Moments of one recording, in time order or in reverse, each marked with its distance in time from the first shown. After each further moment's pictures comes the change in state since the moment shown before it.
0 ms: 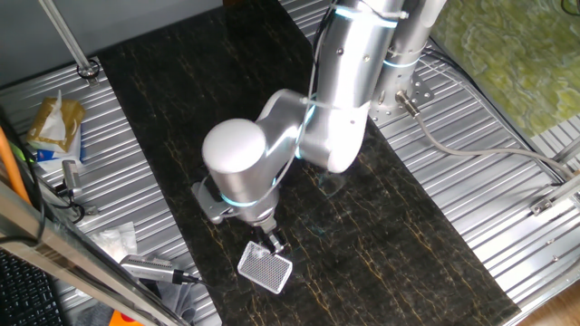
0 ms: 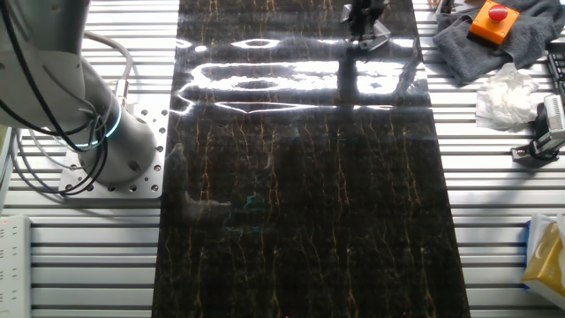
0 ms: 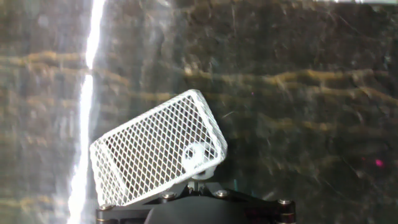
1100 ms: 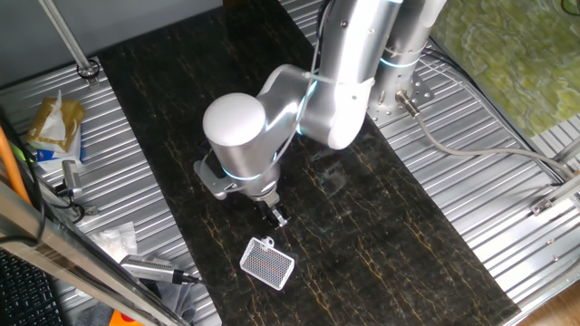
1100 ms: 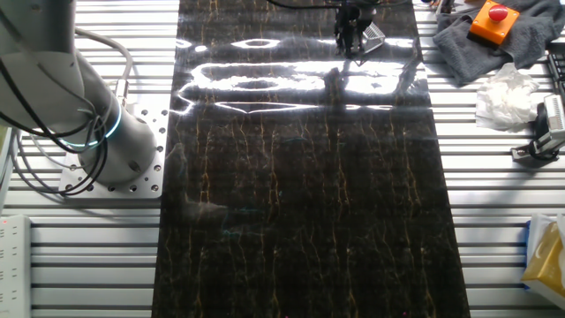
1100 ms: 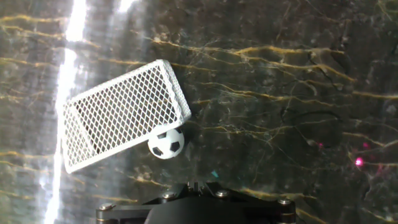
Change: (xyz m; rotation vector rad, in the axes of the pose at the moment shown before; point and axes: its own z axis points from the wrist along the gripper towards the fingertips) arm 0.050 -0.039 -0.006 0.030 0.003 -0.052
